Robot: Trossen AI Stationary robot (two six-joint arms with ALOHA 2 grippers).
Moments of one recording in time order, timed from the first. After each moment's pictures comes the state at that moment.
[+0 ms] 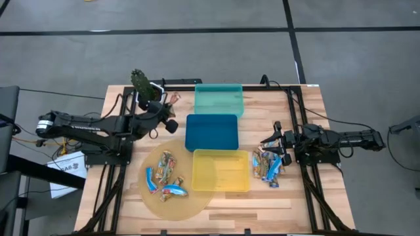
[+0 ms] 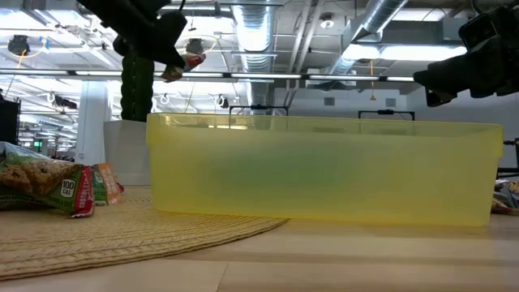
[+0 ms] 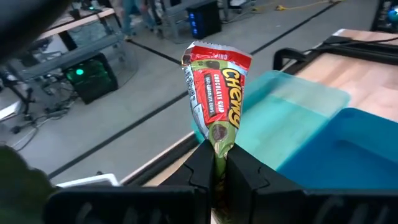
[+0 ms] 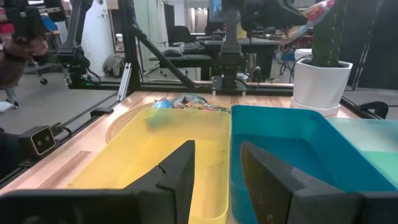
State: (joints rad) left arm 0.02 0.97 0.71 -0.22 -0.89 -0.21; right arm 0.02 0.10 0.01 0.03 -0.13 -0.04
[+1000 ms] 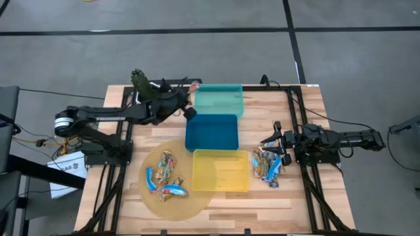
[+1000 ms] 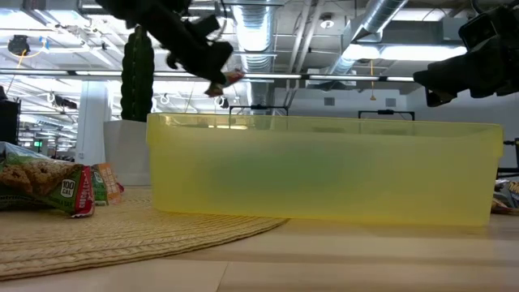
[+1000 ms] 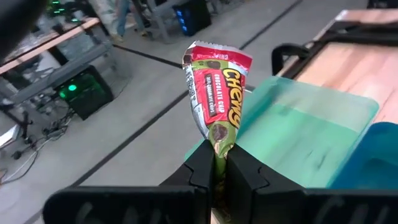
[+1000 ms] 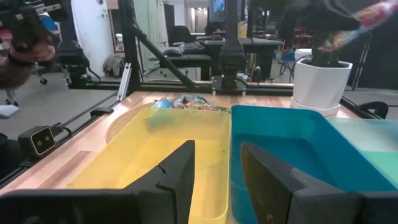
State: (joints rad) left arm 0.28 1.33 0.89 0.05 -0.61 0.08; right arm 0.02 0.10 0.01 0.03 -0.13 -0.04
